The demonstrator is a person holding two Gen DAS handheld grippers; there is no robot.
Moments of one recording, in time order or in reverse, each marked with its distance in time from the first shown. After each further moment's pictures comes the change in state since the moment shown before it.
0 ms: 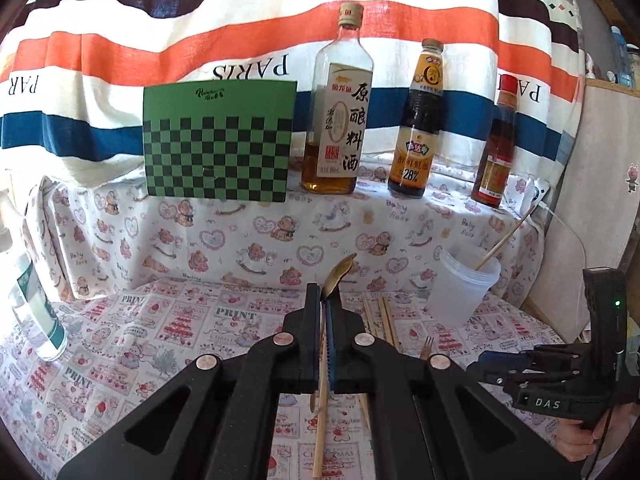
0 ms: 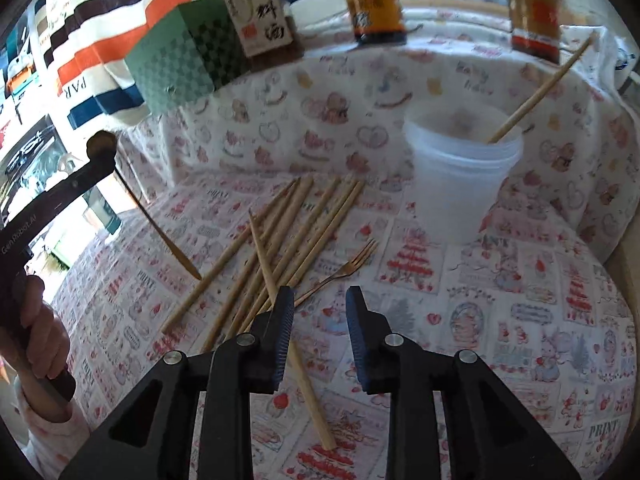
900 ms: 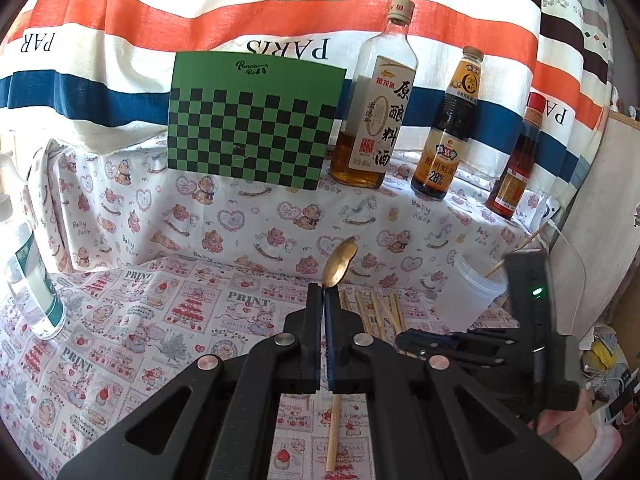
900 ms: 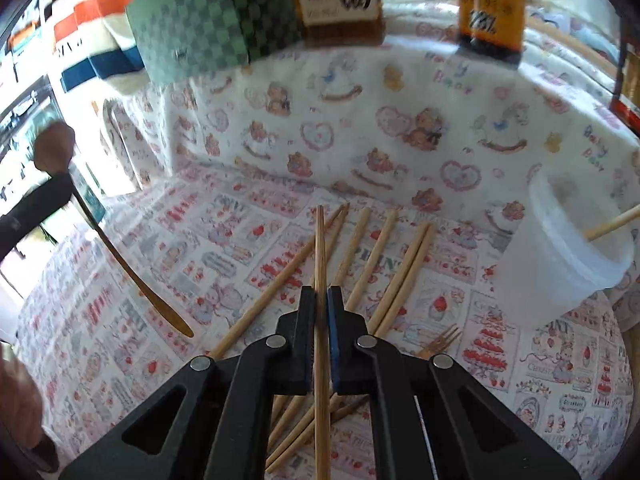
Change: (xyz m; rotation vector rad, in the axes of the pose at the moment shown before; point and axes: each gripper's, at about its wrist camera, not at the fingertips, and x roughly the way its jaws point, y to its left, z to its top) left arm -0.002 0.031 0.006 -0.105 0.035 -0.015; right arm 0.051 0.059 0.059 -0.096 -0.011 -0.027
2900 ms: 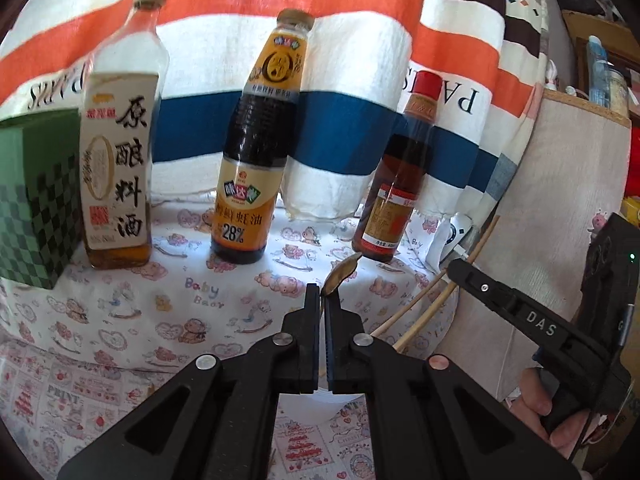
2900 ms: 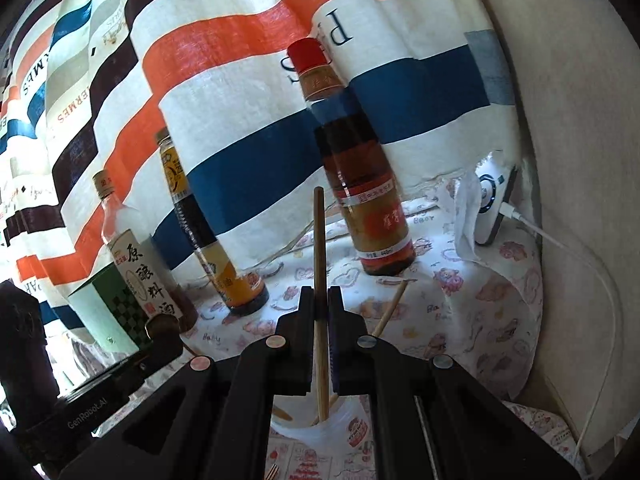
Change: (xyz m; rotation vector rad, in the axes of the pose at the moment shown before) left arm 0.082 -0.176 0.064 0.127 -0.052 -0.317; right arm -0.161 -0.175 0.016 0.369 -0.593 -0.157
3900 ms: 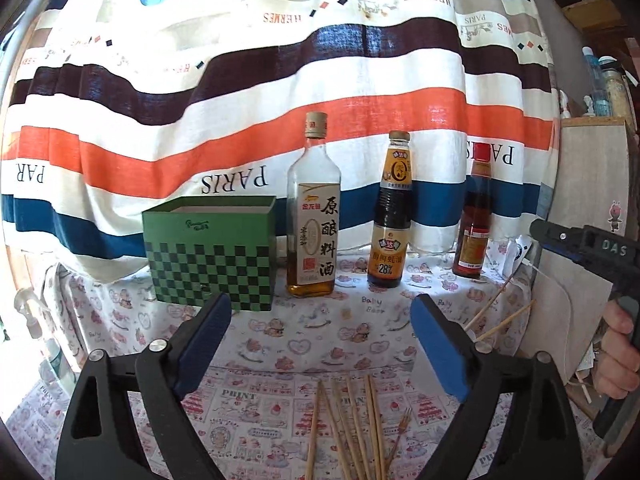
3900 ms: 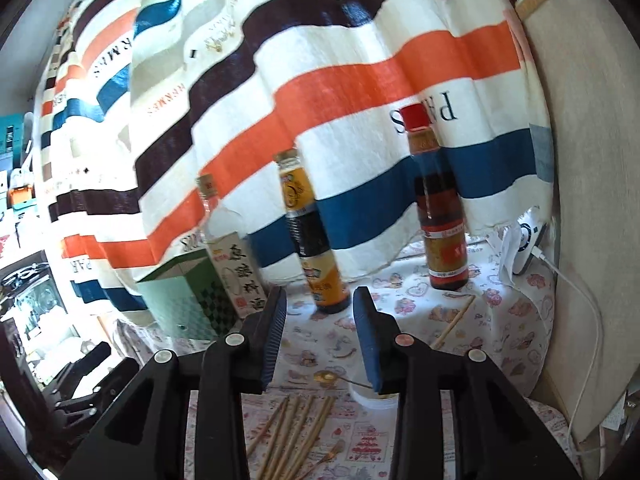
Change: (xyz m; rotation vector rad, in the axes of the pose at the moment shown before) left arm -0.168 0.052 -0.026 0.093 -0.214 0.371; right arm -0.093 0.092 0.003 -0.121 -0.055 0.111
